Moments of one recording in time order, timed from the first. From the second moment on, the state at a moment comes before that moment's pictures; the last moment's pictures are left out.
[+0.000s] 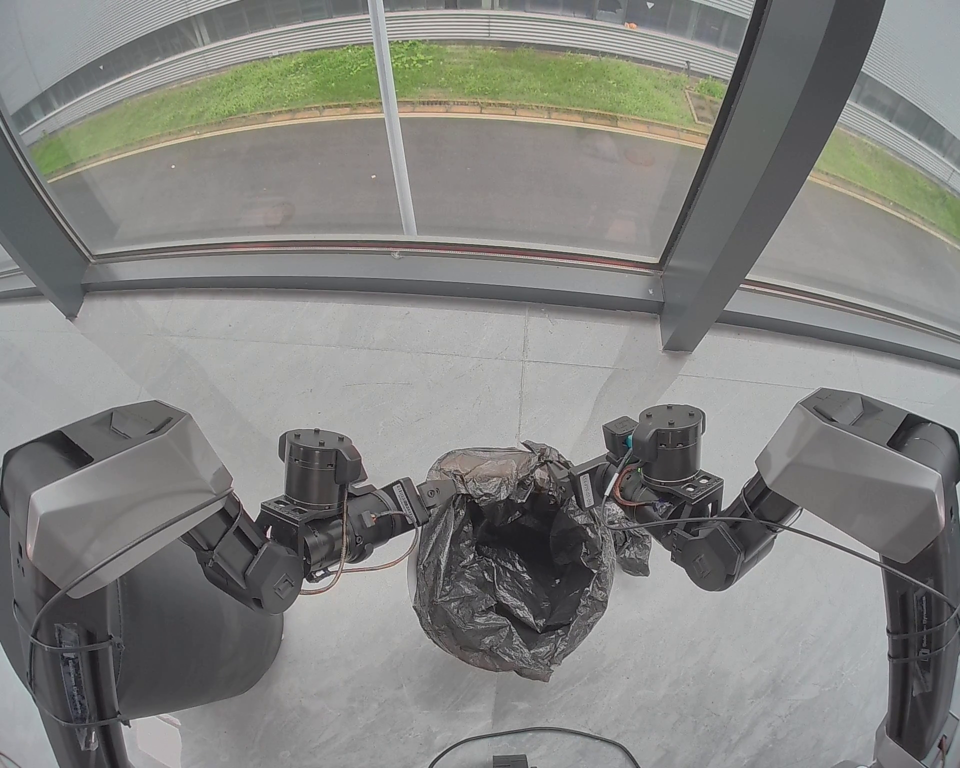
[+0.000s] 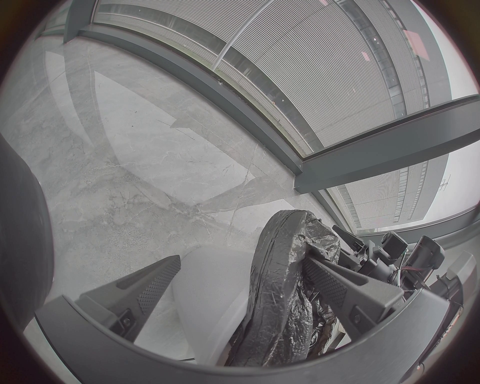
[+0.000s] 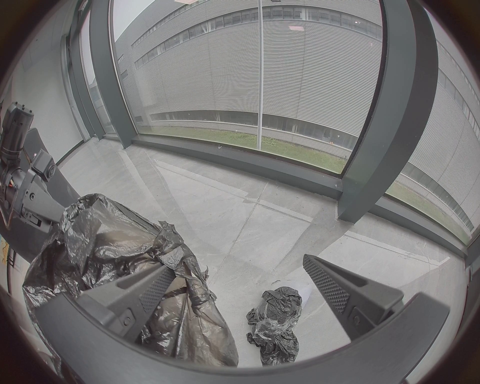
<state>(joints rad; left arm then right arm) -0.41 2.26 -0.93 -0.90 -0.16 -0.66 0.48 2.36 -1.09 -1.03 -0.19 -0.13</state>
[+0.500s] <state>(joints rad) -0.40 2.22 -0.83 -0.92 -0.13 -0.66 0.48 2.30 -1.03 -1.06 -0.19 -0.10</state>
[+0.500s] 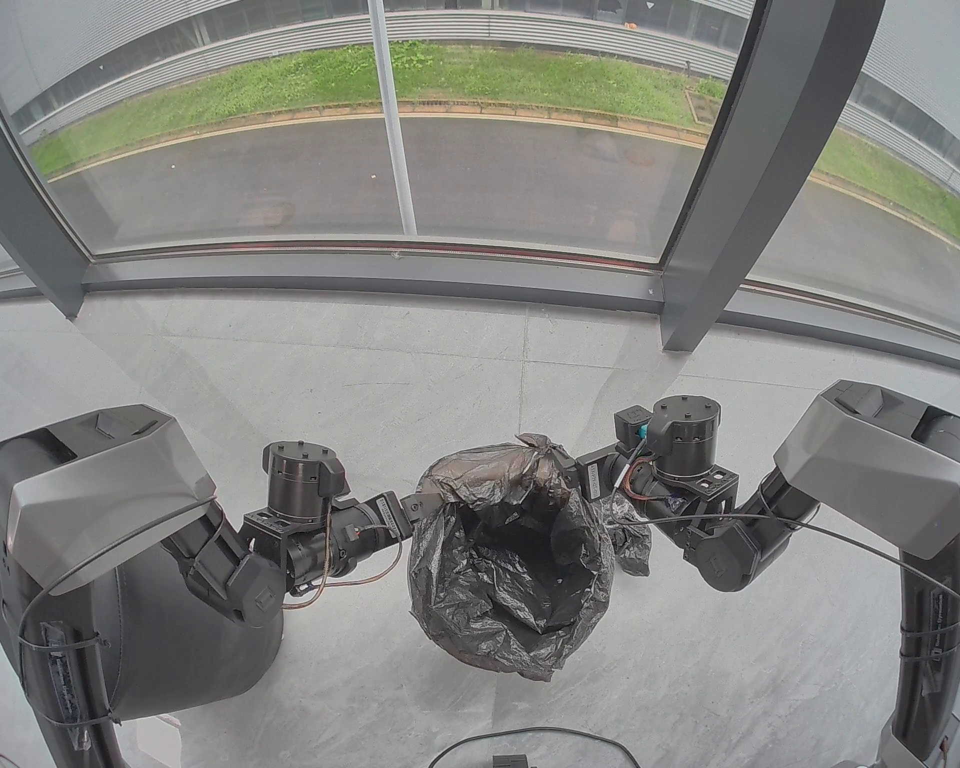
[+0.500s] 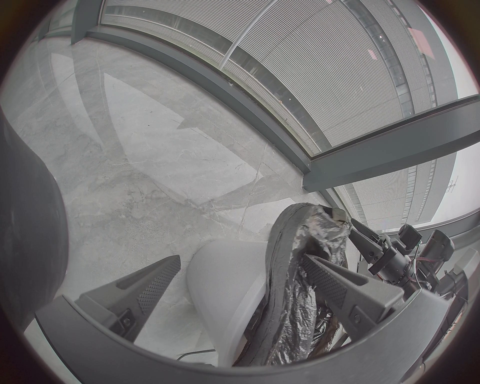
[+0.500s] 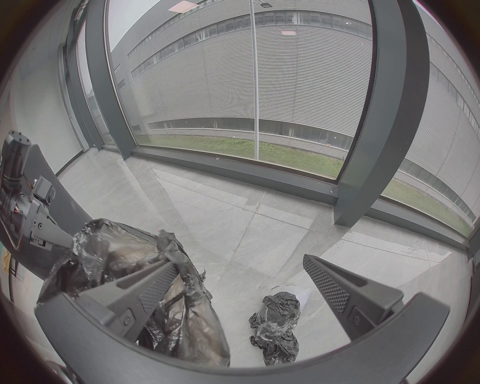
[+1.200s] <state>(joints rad) -0.40 2.14 -0.70 -0.95 -0.13 -0.66 0.57 2.24 -0.88 -1.15 -0.19 -0.06</state>
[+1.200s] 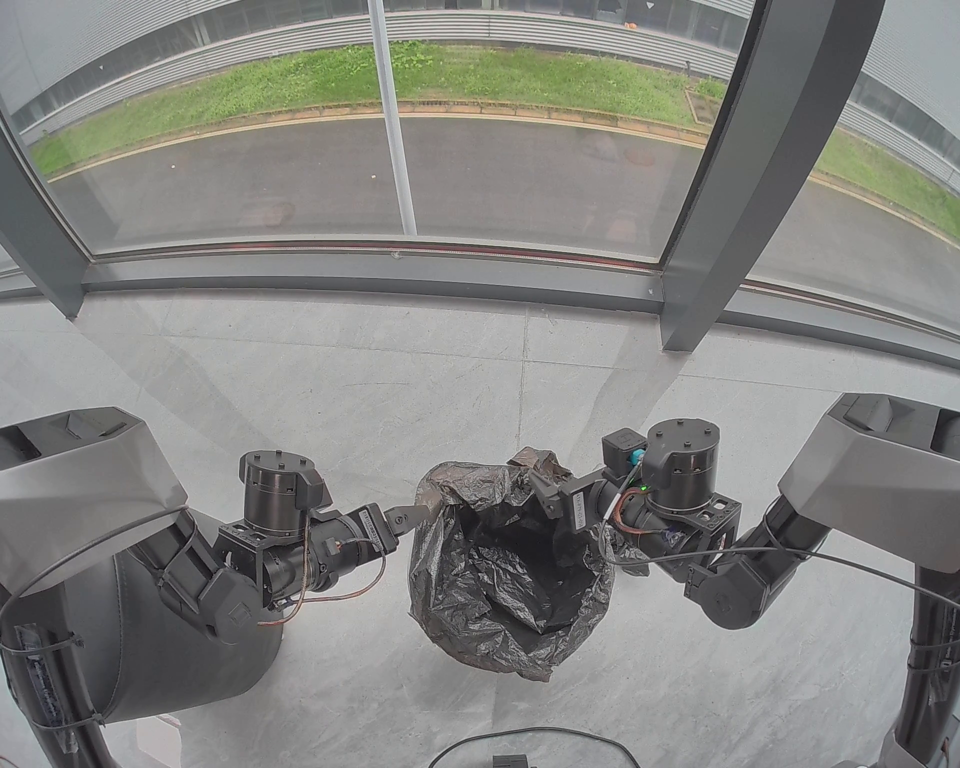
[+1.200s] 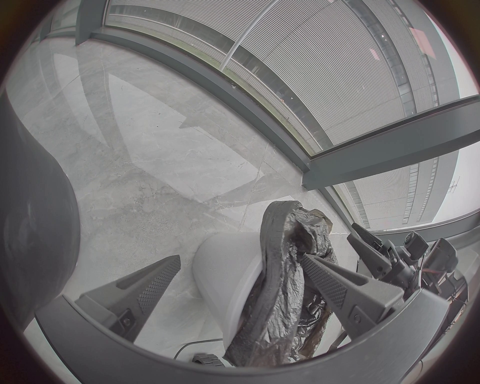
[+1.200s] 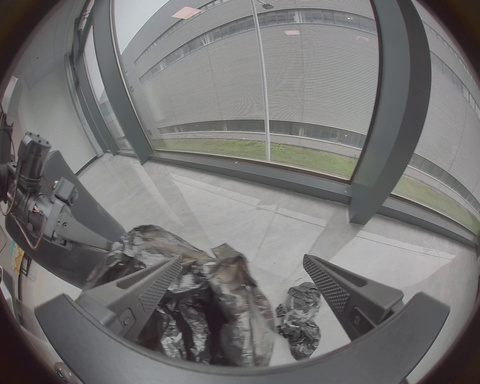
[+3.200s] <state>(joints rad) -0.51 2.14 -0.50 -1.22 -0.04 -0.59 0.67 2.30 -0.89 -1.15 -0.23 -0.03</state>
